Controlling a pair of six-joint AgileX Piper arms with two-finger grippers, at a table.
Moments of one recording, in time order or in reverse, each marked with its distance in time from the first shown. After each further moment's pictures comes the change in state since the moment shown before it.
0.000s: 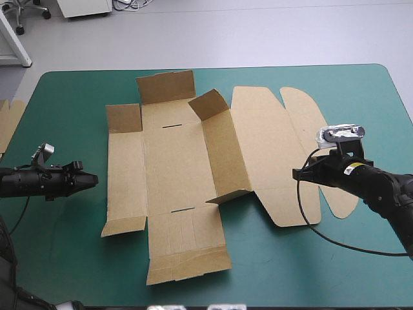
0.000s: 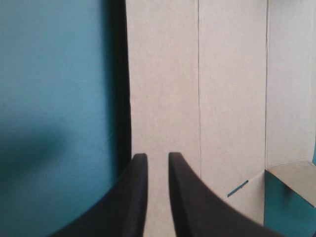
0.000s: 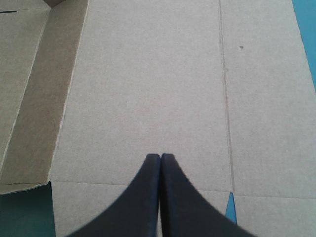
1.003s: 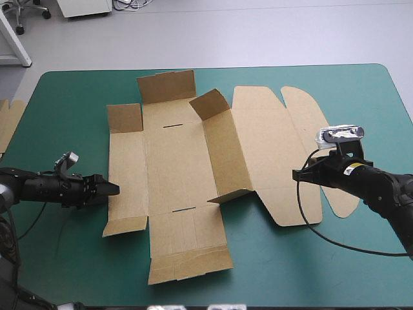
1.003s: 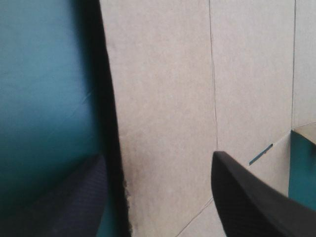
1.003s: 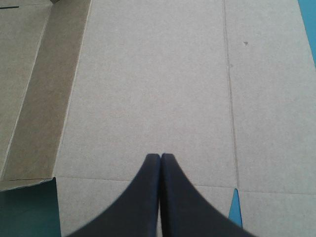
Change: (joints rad) left arm -0.120 0.008 0.086 0.053 -0.056 0.049; right arm 0.000 0.000 0.000 0.000 0.012 0.000
